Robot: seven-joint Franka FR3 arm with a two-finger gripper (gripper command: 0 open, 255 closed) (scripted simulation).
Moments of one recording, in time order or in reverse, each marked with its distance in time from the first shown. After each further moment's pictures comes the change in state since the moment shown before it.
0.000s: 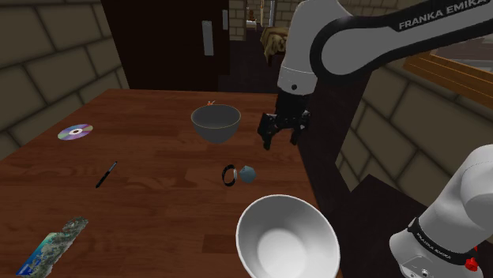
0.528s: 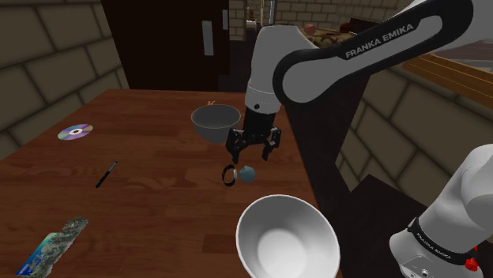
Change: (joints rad) arm 0.017 0.253 0.092 0.128 -0.052 0.159 0.178
